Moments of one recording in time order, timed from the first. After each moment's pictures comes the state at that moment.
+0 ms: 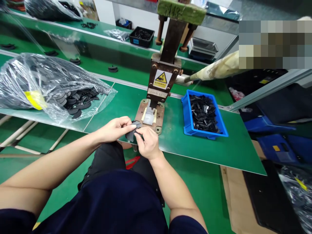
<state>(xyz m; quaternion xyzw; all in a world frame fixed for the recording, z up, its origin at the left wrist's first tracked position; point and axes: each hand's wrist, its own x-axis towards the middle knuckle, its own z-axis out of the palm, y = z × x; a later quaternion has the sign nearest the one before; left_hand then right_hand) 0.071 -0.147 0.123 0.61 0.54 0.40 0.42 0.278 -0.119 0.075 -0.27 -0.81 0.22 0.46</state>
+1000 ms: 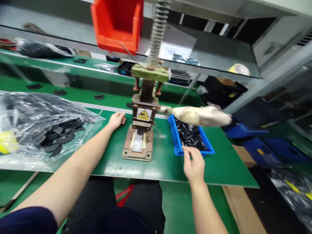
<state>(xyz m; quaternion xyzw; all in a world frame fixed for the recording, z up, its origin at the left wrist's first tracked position) 0.016 0.110 0.019 0.37 0.61 0.56 0.43 0.478 -0.041 0.092 -0.55 -0.73 0.02 0.40</state>
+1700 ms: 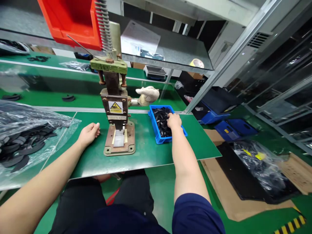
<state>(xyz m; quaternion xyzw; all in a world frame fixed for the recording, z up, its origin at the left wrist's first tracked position) 0.018 0.009 0.007 0.48 0.62 0.50 0.36 0.523 0.127 0.113 -0.73 -0.68 -0.02 0.07</state>
